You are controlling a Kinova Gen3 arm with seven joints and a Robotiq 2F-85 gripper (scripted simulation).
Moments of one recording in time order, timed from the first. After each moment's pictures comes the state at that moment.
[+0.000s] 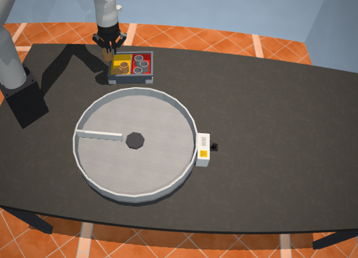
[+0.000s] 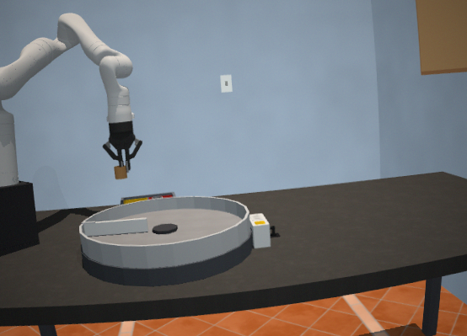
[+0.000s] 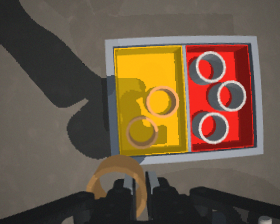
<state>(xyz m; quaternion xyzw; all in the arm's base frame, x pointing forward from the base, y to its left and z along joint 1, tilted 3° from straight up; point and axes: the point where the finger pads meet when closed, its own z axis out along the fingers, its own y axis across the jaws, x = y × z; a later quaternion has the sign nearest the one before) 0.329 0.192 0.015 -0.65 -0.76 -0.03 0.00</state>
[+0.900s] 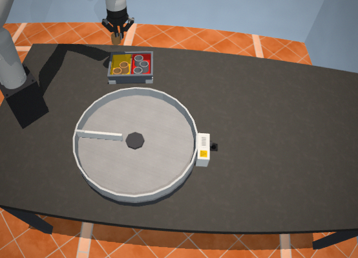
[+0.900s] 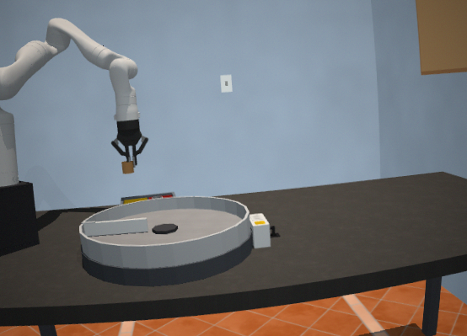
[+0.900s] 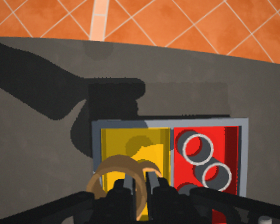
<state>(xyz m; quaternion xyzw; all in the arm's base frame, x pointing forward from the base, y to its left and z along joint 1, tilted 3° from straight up) 0.333 0.290 0.020 -0.64 -0.77 -0.03 0.00</state>
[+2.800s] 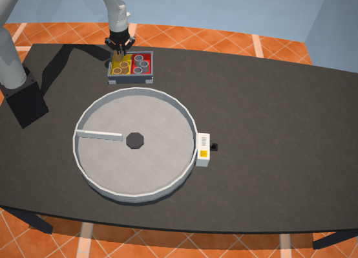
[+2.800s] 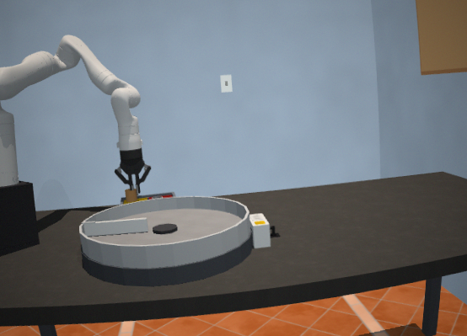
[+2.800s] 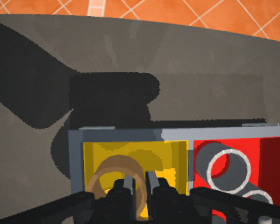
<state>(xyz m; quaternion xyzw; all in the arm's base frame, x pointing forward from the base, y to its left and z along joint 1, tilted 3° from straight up) 0.336 0.296 -0.077 -0.64 -0.77 -0.03 0.00</state>
